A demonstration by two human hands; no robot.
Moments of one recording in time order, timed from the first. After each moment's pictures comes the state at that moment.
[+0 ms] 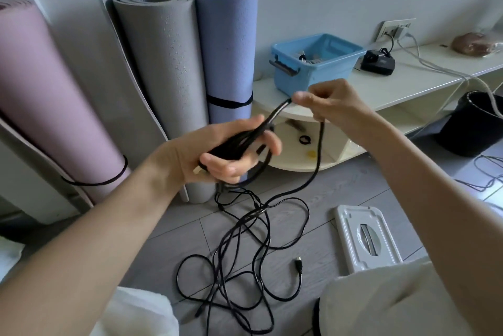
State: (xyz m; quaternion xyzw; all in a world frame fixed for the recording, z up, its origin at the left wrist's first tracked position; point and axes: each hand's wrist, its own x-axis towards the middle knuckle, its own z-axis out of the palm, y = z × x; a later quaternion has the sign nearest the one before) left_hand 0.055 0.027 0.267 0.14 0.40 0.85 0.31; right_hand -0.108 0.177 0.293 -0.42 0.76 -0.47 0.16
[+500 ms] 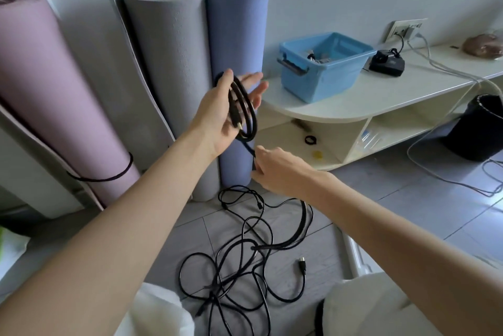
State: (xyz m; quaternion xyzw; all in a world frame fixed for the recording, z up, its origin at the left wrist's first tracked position) left_hand 0.016 0.028 0.273 -0.18 0.40 0.86 -0.25; right_hand -0.036 0.133 0.228 -0.50 0.85 -0.06 0.17
